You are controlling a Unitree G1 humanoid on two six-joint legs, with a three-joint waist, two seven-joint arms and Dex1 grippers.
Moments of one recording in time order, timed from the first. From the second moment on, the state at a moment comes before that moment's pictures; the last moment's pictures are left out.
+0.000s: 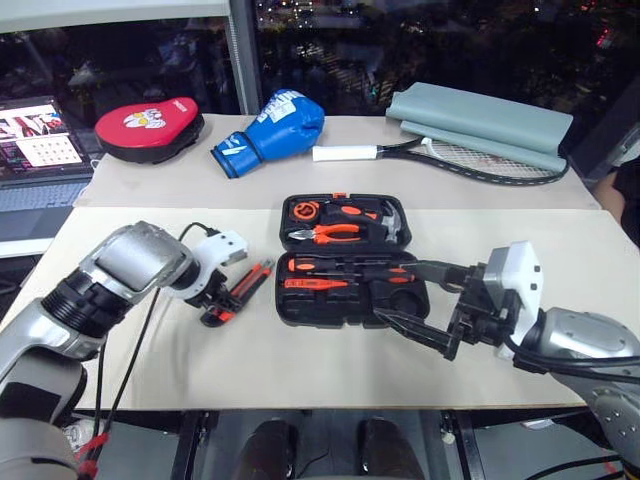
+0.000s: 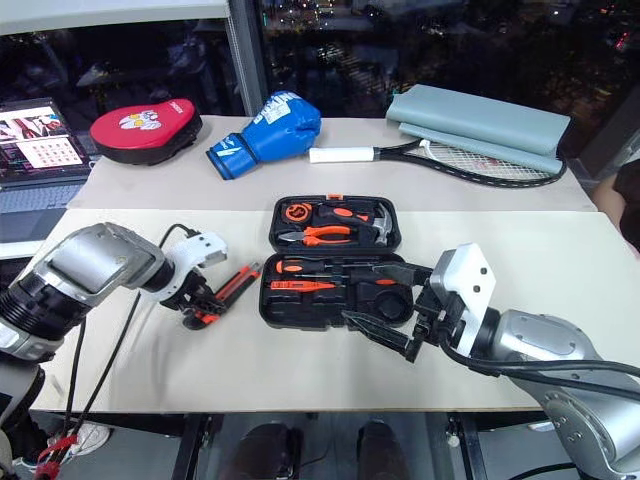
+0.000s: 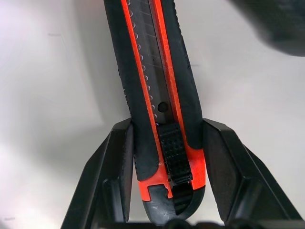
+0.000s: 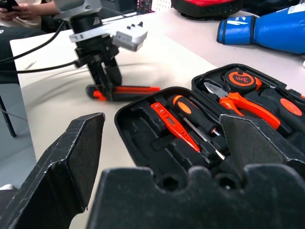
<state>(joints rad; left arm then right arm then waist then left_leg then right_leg) -0.95 0.96 -0.65 0.29 -0.23 0.94 -1.03 -0.01 -0.83 -0.24 -0.80 0.86 0.70 0.62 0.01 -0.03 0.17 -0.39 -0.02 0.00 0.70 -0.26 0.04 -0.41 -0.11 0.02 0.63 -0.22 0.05</state>
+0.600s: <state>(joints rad) -1.12 0.66 -0.60 0.24 -0.10 0.46 -1.48 -0.01 -0.88 -0.26 -0.80 0.91 0.71 0.63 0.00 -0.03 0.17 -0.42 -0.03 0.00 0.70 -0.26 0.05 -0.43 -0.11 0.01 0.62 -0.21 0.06</state>
